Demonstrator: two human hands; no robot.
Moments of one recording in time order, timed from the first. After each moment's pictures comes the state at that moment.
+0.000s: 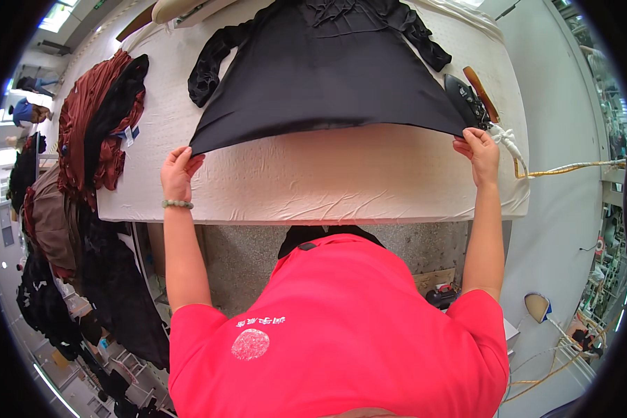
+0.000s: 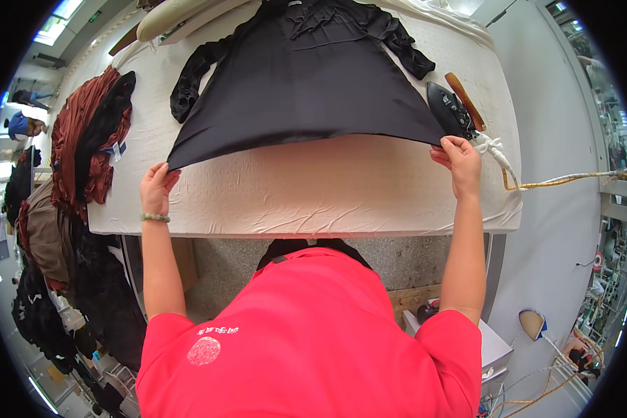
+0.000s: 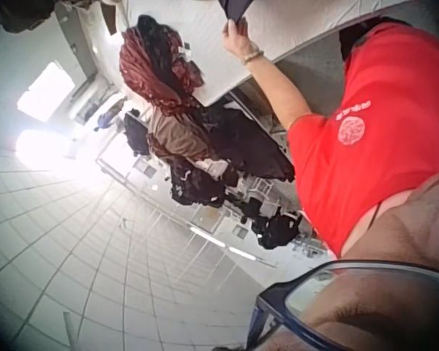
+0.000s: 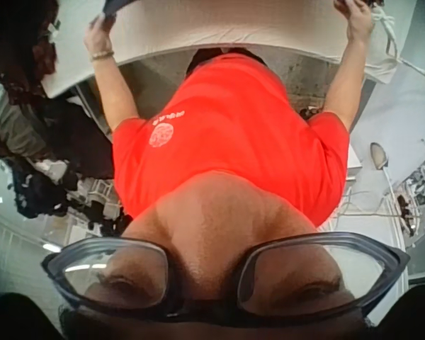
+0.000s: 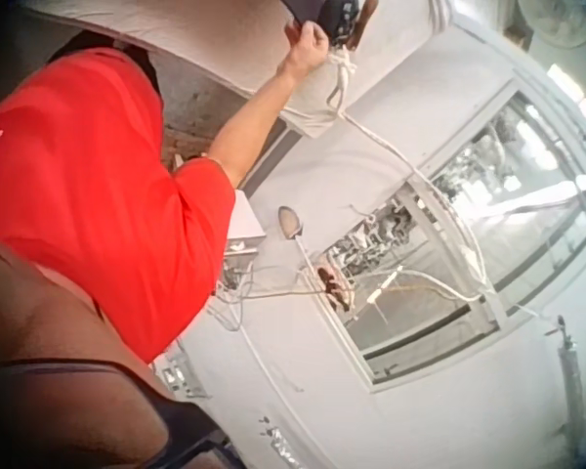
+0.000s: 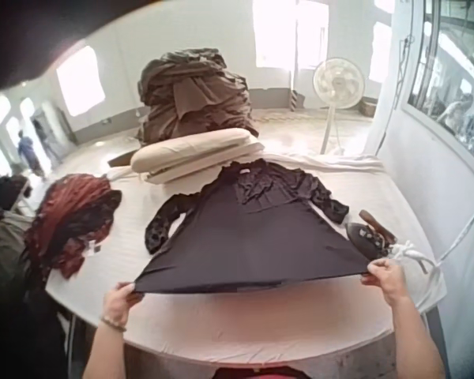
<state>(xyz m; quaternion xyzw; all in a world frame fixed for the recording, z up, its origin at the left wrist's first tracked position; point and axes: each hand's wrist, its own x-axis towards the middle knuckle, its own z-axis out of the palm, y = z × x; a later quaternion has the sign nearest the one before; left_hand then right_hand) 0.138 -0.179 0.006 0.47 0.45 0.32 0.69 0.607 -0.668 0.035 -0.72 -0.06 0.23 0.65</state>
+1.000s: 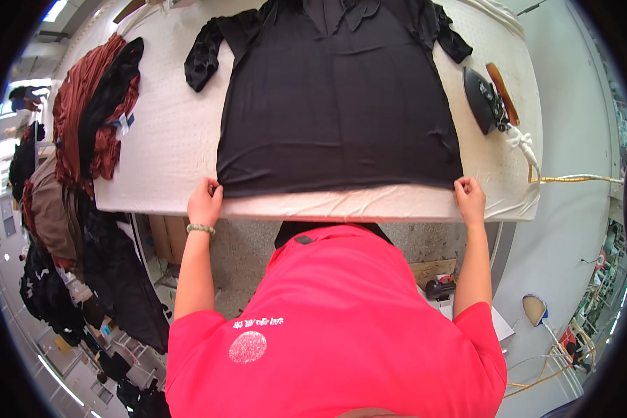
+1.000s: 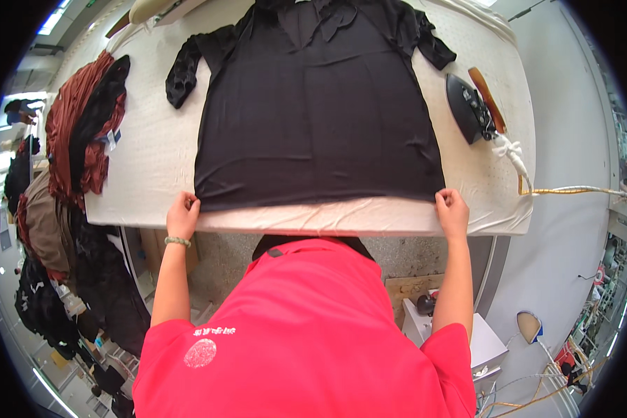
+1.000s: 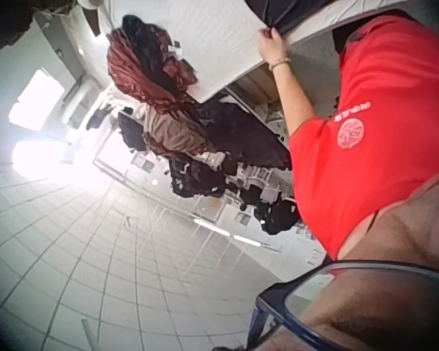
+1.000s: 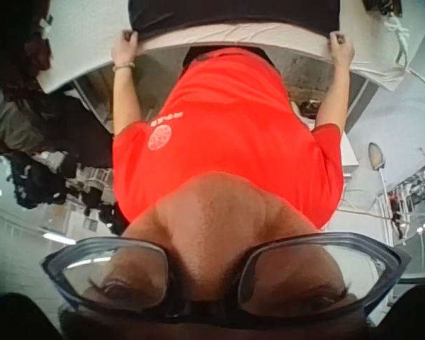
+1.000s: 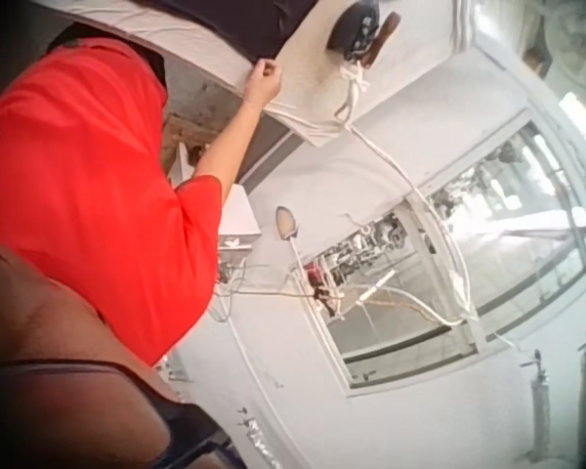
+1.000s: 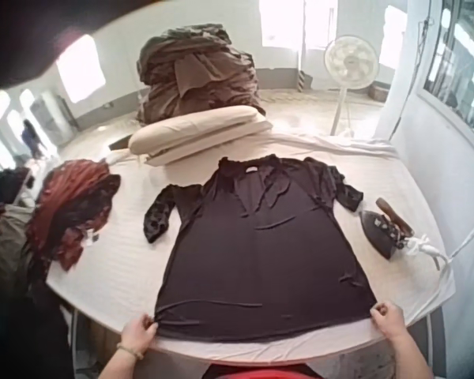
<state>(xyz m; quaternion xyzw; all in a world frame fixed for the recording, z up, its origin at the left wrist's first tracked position) 0.091 -0.258 -0.035 0.81 0.53 -0.03 0.25 0.544 -0.752 -0.061 -0.91 -0.08 0.25 0.31</state>
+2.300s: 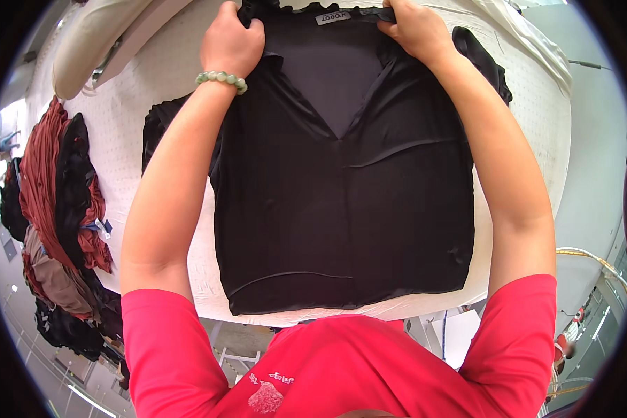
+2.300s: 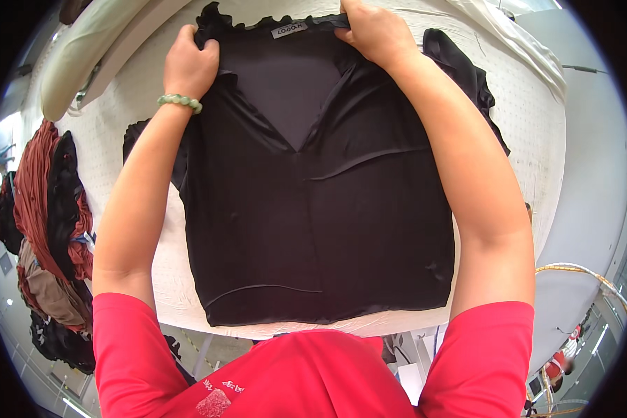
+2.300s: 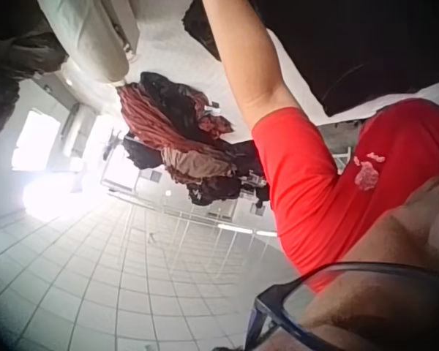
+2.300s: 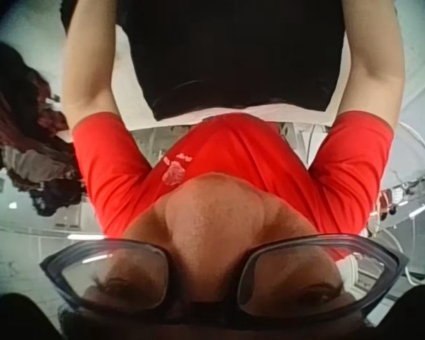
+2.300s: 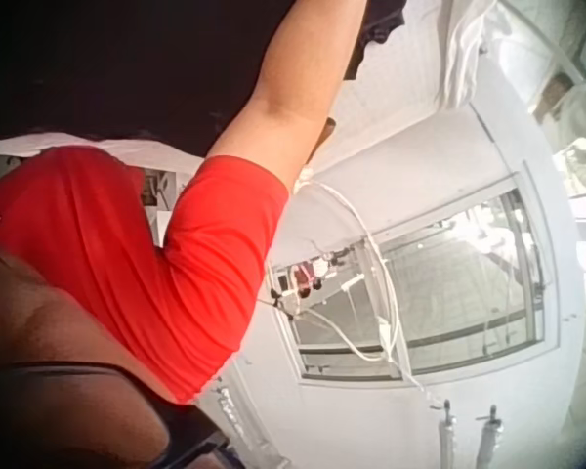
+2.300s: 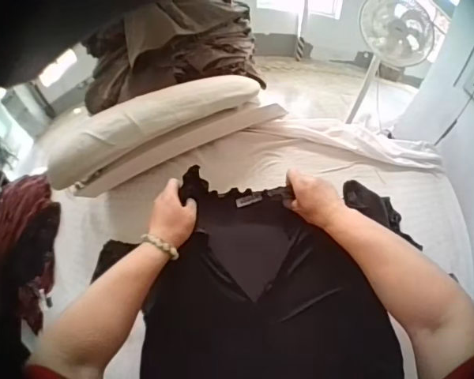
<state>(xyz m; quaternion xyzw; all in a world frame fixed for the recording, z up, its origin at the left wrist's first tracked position) 0.620 0.034 -0.085 0.88 0.38 0.18 0.20 0.842 -0.180 -0.075 -0.85 -0.50 0.06 0.15</state>
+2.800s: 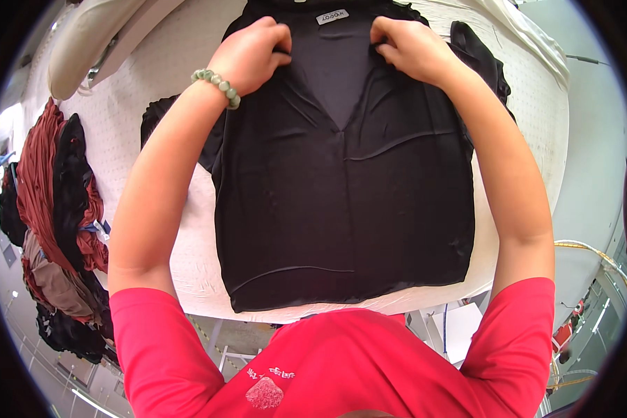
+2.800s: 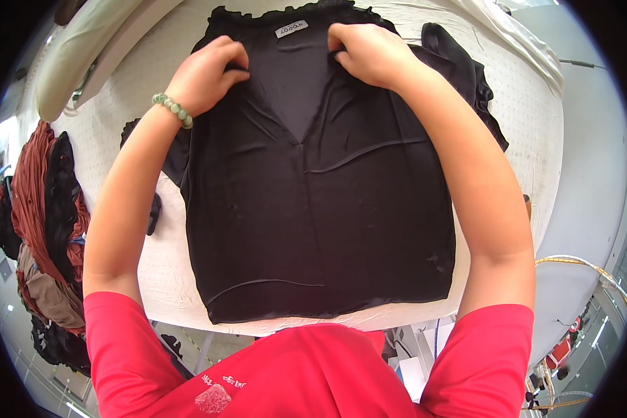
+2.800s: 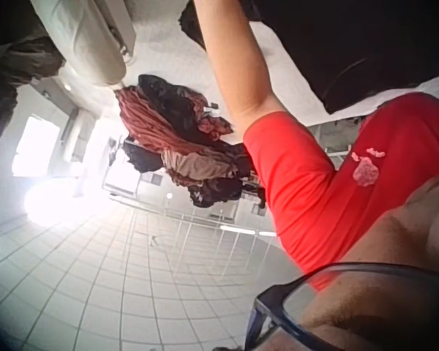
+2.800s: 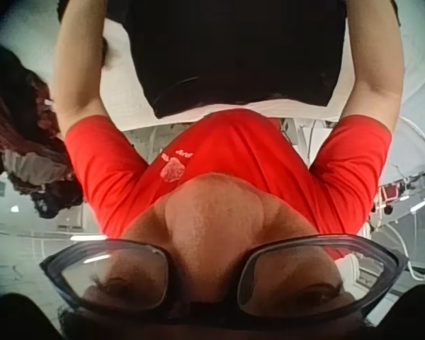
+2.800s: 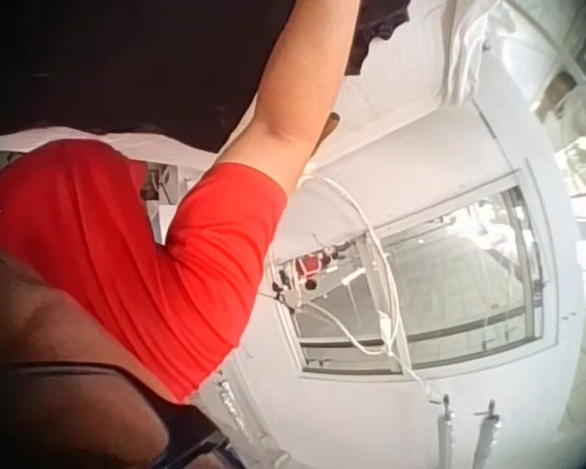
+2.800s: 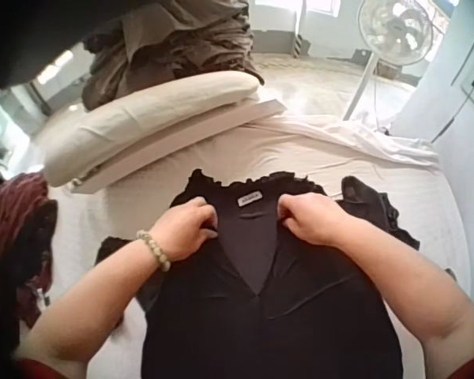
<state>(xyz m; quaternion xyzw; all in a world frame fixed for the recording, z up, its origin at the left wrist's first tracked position) 0.601 0.010 -0.039 0.97 0.08 -0.04 0.22 0.801 -0.197 -0.038 -0.82 -0.53 0.19 0.10</state>
